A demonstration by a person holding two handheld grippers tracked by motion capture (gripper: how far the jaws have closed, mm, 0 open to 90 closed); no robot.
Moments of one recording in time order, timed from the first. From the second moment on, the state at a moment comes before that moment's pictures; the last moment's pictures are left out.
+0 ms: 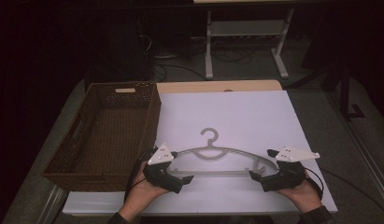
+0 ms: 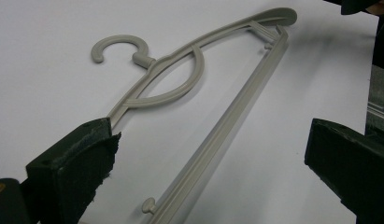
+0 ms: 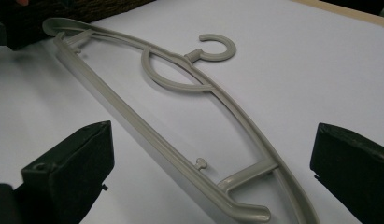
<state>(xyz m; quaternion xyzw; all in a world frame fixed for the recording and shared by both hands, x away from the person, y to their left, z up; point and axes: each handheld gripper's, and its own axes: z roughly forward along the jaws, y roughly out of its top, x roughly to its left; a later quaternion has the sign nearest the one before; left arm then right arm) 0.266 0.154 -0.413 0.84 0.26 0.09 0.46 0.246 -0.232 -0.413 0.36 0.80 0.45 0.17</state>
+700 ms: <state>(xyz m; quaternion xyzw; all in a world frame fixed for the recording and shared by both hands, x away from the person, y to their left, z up) 0.271 0.151 -0.412 0.85 0.27 0.09 0.45 0.254 -0.226 -0.411 0.36 0.81 0.44 0.15</state>
